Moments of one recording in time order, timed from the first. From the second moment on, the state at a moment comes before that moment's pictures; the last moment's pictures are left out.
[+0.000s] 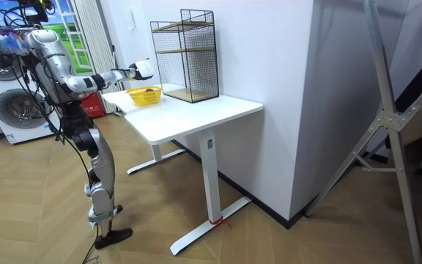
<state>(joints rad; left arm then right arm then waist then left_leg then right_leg) 0.24 0.21 -0.01 1.05 0.35 0.11 -0.01 -0.05 -0.31 0.18 -0.13 -0.01 0.05 0.11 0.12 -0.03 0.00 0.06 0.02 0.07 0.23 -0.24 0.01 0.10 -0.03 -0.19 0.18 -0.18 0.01</state>
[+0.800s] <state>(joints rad) 0.23 0.21 -0.01 1.02 0.36 0.13 -0.02 -0.05 -0.30 0.23 -0.04 -0.05 0.07 0.17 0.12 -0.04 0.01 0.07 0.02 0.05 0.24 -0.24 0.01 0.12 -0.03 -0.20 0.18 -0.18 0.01</state>
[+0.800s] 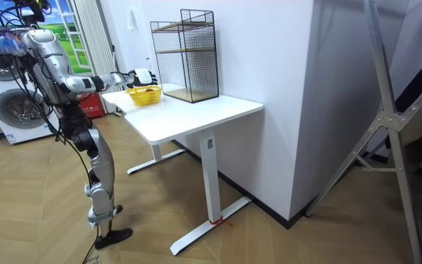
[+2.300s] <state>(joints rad) 0.36 0.22 0.63 0.27 -0.42 -0.03 1.02 0.21 -0.34 -0.11 -0.14 0.38 0.08 -0.32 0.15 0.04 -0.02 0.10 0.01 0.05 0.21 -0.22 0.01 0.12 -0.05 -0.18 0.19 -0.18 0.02</state>
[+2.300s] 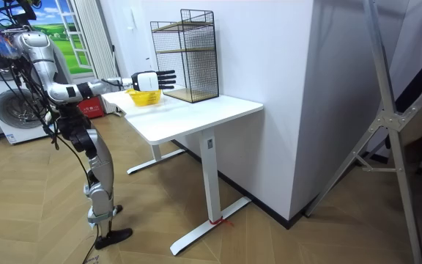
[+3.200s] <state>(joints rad) 0.25 0.22 0.04 -0.01 -0.25 -0.14 0.50 0.22 -0.28 -0.05 -0.04 0.39 -0.07 -0.07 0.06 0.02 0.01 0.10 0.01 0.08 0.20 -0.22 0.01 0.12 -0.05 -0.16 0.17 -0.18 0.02</state>
